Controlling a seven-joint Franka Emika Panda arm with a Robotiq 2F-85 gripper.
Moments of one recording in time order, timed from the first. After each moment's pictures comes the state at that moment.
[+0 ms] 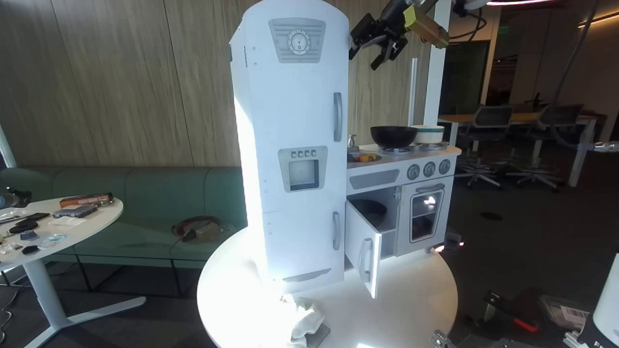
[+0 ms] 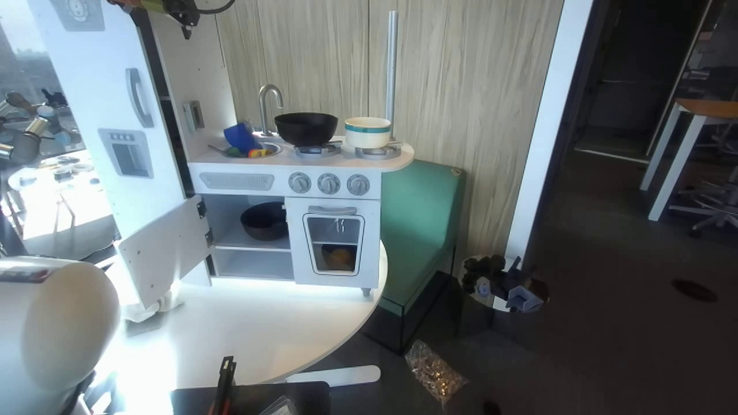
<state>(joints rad) 0.15 -0.50 -0.06 -2.18 0.23 2.50 -0.06</state>
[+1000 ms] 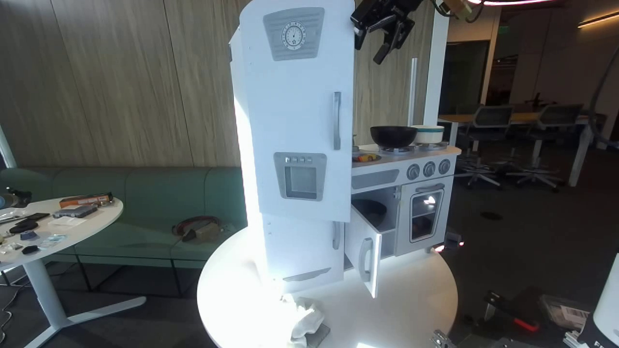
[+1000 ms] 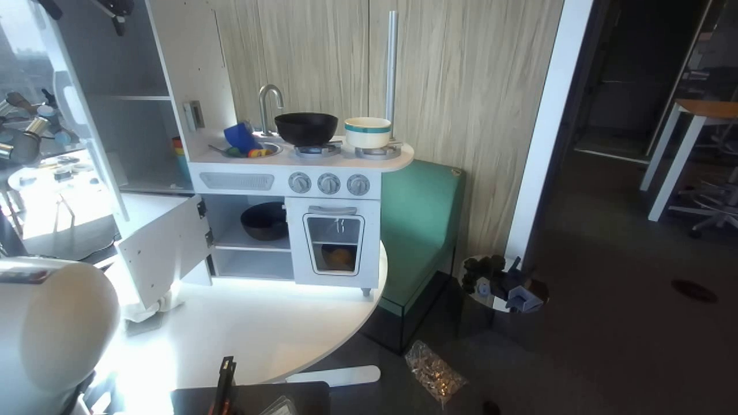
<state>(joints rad) 0.15 -0.64 0.06 -2.17 0.21 2.14 -0.04</state>
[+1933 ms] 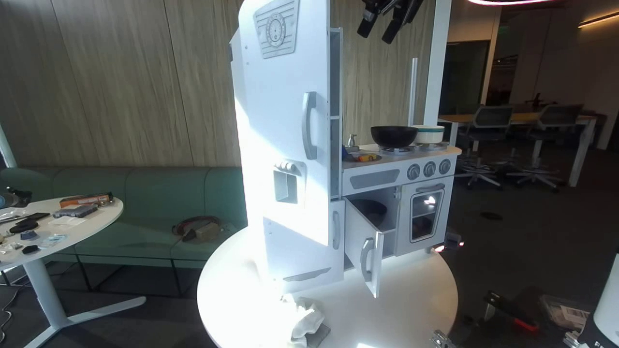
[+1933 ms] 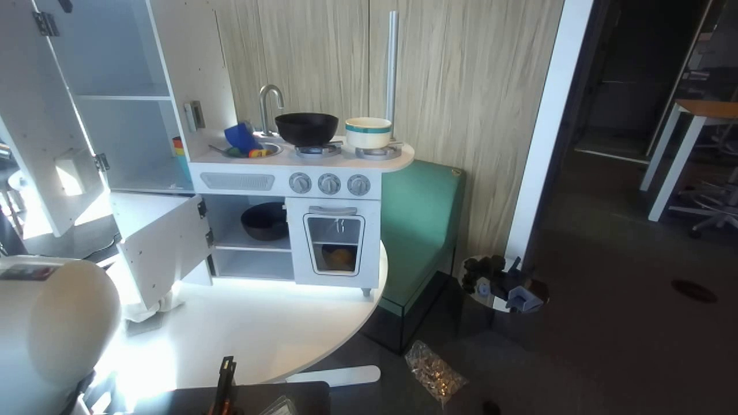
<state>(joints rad) 0.19 -0.76 0.15 -2.18 0.09 2.03 -0.03</state>
